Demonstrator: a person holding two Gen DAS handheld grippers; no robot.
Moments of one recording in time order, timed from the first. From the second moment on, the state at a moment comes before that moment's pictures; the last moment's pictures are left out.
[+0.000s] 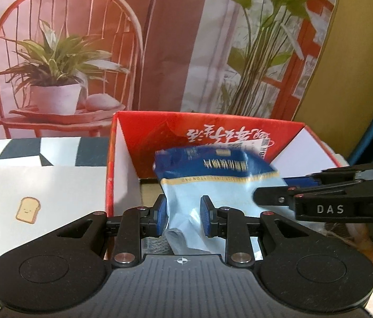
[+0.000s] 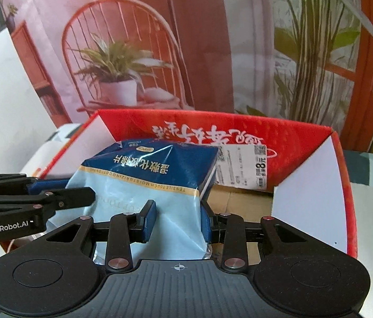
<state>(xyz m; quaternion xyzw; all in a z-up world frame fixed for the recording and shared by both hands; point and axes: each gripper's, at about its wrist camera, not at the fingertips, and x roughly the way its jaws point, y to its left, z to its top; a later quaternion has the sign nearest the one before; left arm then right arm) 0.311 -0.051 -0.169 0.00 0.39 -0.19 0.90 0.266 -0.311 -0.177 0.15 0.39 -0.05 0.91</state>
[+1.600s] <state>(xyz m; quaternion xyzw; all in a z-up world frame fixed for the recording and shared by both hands) 0.158 -0.007 -0.097 0.03 0.29 -0.12 0.95 0.120 -0.278 -0.113 0.11 0.25 -0.14 0.95</state>
